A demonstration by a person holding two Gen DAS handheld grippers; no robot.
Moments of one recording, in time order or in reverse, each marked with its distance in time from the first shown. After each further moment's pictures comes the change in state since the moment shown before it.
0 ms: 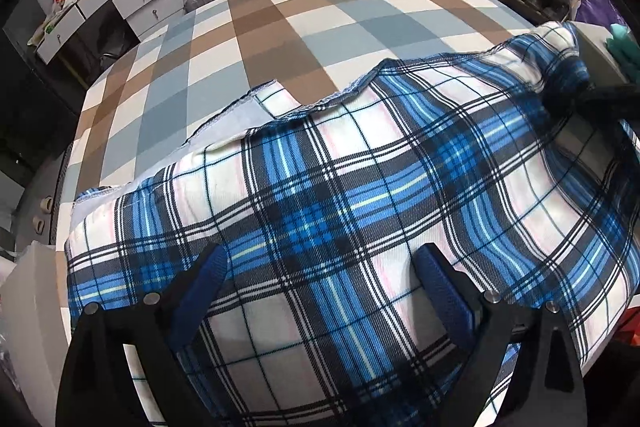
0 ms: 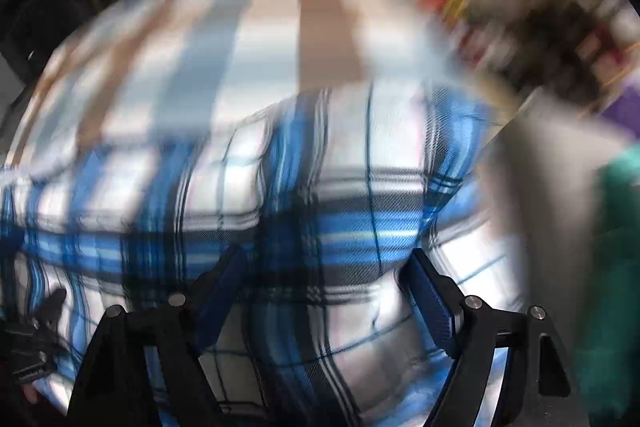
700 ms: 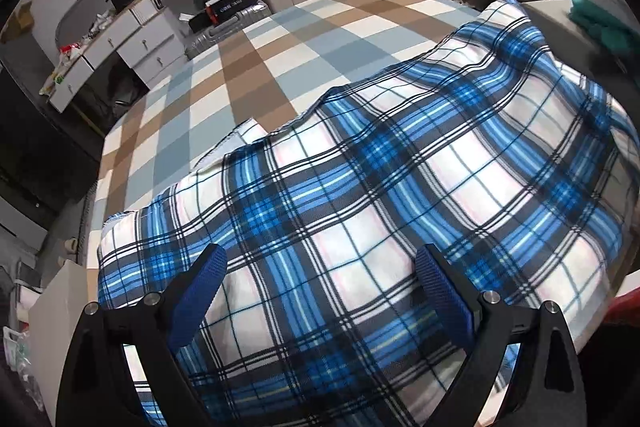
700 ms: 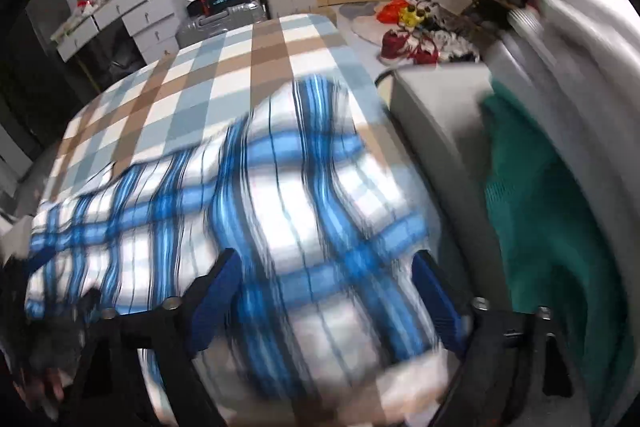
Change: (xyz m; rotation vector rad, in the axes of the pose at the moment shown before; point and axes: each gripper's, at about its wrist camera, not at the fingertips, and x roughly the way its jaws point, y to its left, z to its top) left arm -0.036 -0.037 -0.018 0.115 -0.114 0.089; right arm -0.085 -0.044 -0.047 0.114 -0.200 -0.056
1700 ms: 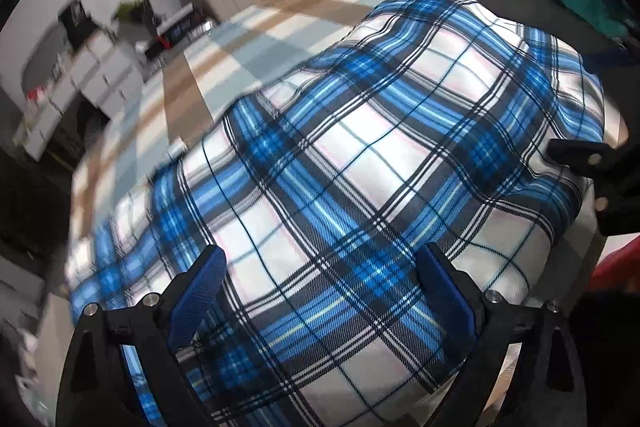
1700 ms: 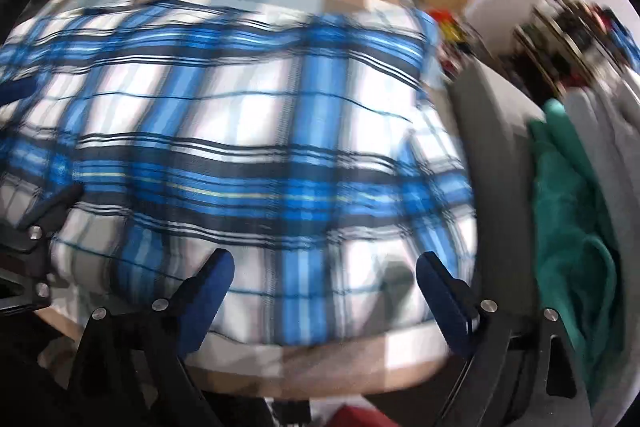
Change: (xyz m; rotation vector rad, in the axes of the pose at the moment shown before) left arm 0.000 -0.046 -0.005 0.124 0.003 -0.114; right arm 0.006 0.056 -0.084 -0.368 0.130 -0.195
